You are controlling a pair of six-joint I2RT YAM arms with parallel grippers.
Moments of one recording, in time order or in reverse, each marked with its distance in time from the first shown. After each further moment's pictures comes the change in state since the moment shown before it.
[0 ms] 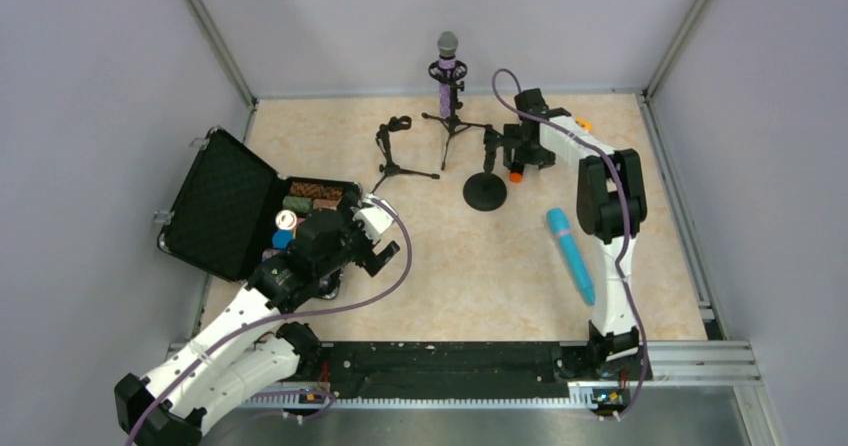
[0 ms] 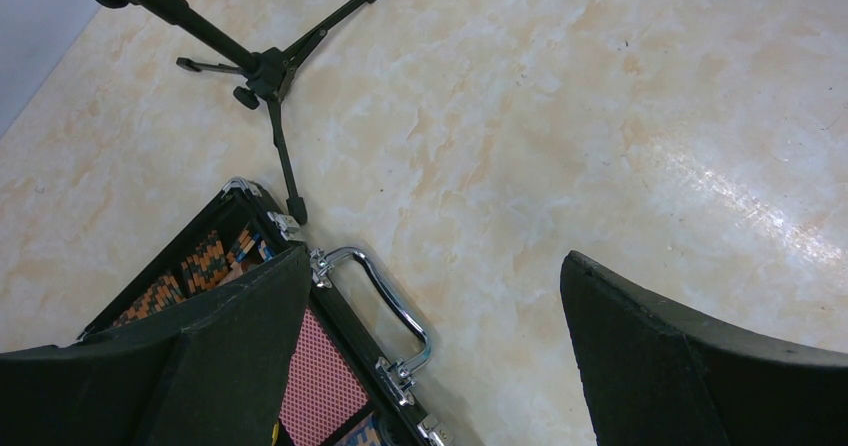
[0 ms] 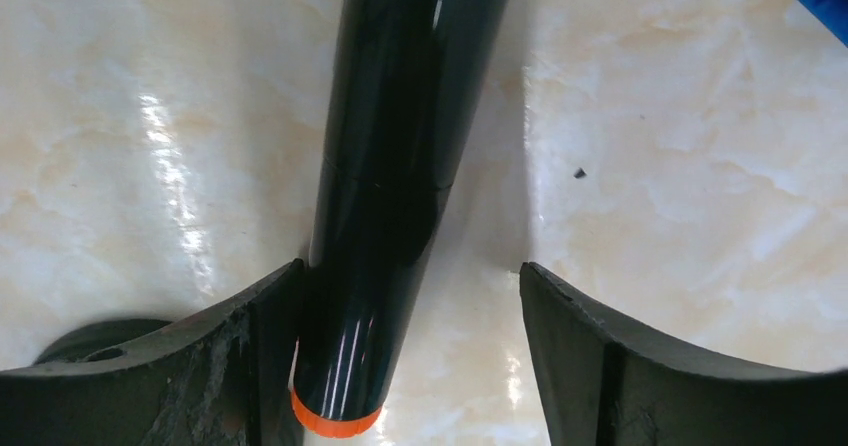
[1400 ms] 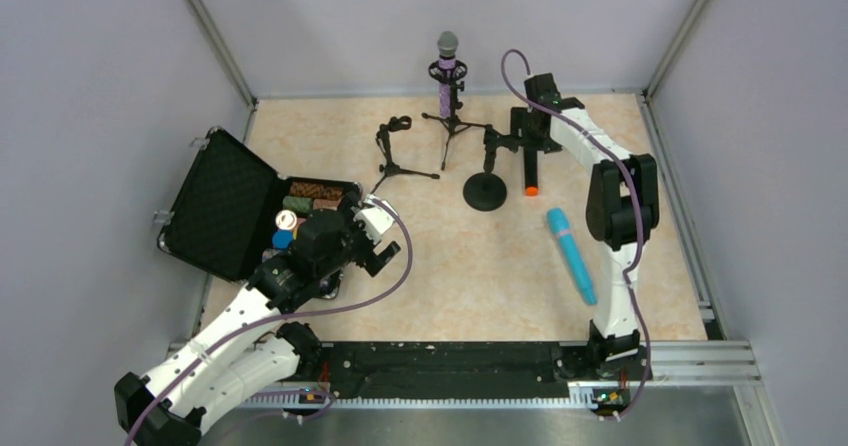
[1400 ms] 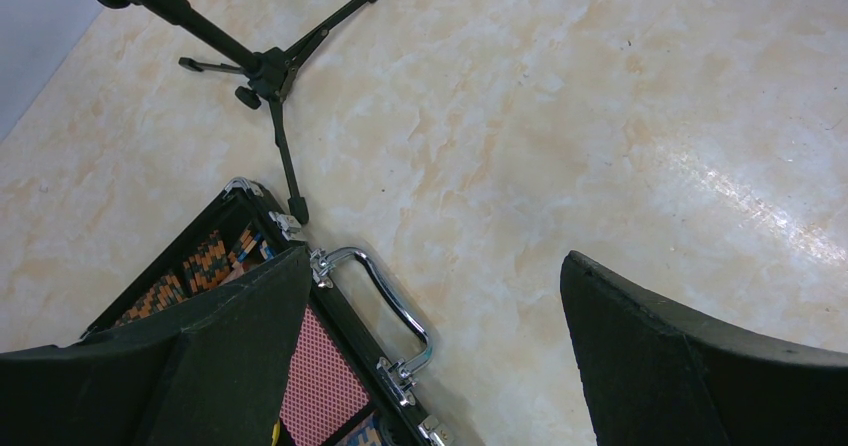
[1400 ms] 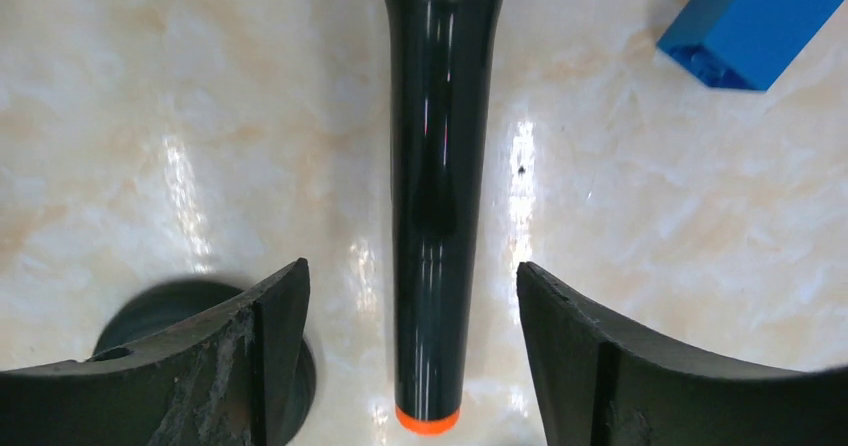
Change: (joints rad) left arm -0.010 0.002 -0.002 0.004 -0.013 0.000; right arm -0.014 -0.134 -0.042 -0.004 0.016 -0.017
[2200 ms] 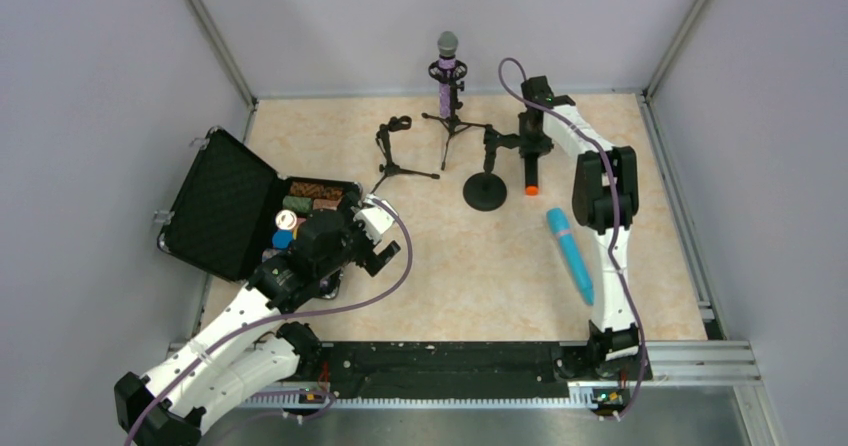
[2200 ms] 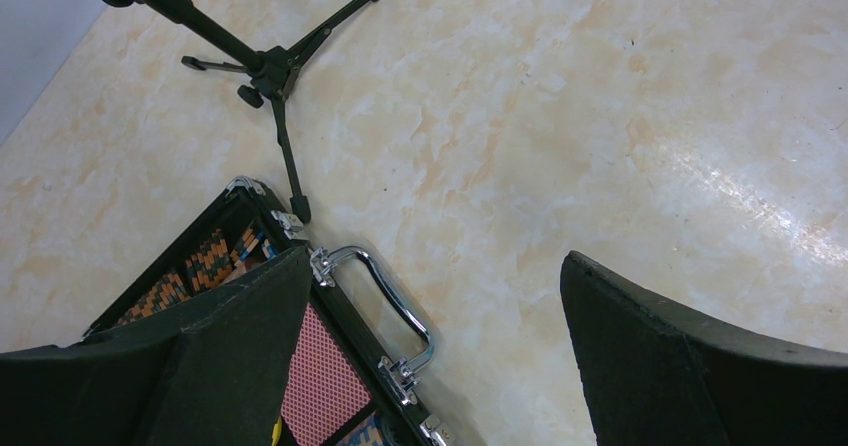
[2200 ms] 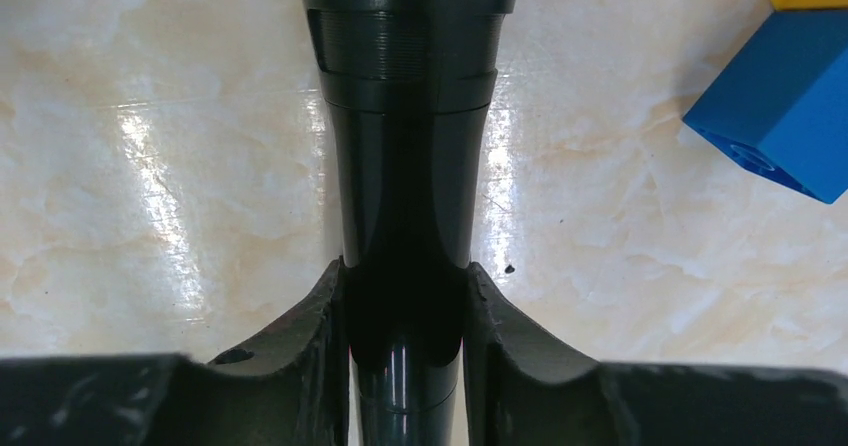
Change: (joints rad) left arm -0.001 0.000 0.000 0.000 -0.006 0.001; right arm -0.028 0.262 0.270 -0.095 0.019 -0.030
